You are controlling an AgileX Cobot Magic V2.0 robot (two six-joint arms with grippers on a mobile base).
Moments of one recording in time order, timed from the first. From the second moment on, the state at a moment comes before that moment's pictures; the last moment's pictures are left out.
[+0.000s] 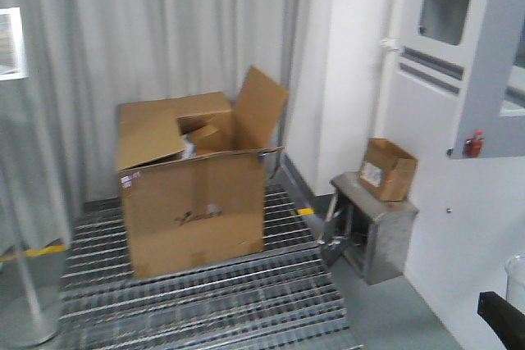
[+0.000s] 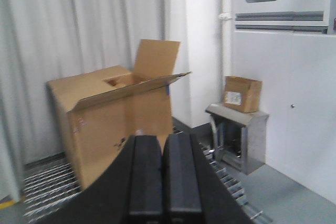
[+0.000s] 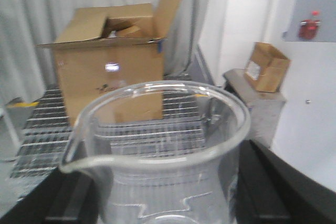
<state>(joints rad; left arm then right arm) -0.25 -0.01 0.03 -0.03 0.01 0.09 0.27 0.70 -0.49 -0.62 0.13 0.59</state>
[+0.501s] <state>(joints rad) -0.25 -0.01 0.03 -0.03 0.01 0.09 0.27 0.70 -0.49 -0.62 0.13 0.59</state>
